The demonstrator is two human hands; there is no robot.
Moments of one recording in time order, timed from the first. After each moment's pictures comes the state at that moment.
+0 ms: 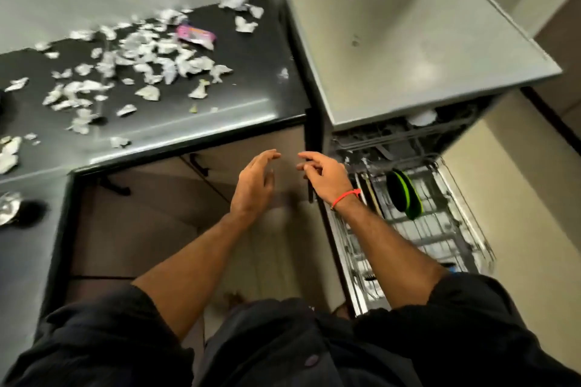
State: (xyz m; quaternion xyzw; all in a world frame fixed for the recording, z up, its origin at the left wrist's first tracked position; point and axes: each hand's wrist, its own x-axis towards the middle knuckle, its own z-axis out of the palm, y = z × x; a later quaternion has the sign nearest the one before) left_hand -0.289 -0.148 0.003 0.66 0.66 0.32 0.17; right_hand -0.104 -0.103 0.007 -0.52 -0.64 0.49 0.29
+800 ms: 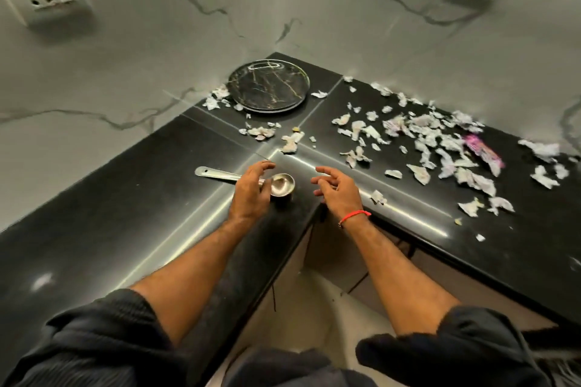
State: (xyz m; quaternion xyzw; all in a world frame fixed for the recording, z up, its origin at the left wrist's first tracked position) left_hand -0.749 -0.349 0.068 0.32 0.82 0.48 -0.03; right_hand -0.626 -0.185 0.095 -0.30 -0.73 0.58 0.19
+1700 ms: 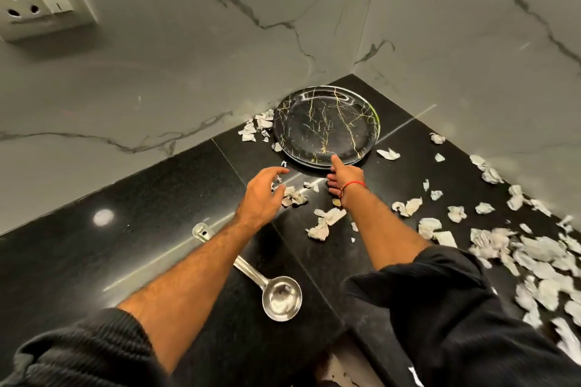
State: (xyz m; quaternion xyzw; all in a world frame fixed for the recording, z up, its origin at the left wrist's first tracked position) left_hand -0.953 -0.246 0.065 0.18 0.89 0.41 -0.01; right_hand -0.970 -0.032 0.054 -0.42 -0.60 0.68 0.01
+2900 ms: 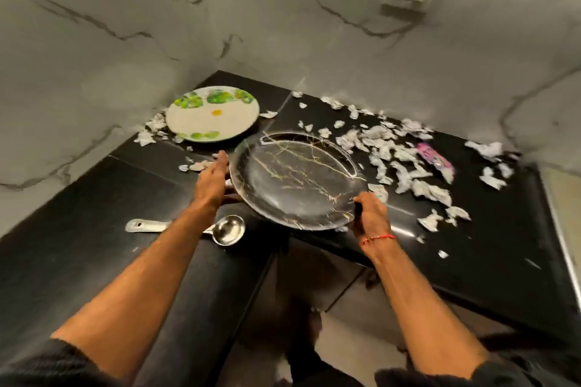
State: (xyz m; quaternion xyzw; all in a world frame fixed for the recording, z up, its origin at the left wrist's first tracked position) left_hand -0.808 -0.242 0.138 0.07 0.71 0.64 0.28; right_hand -0.578 -0.059 0.102 -0.43 -0.39 0.74 0.33
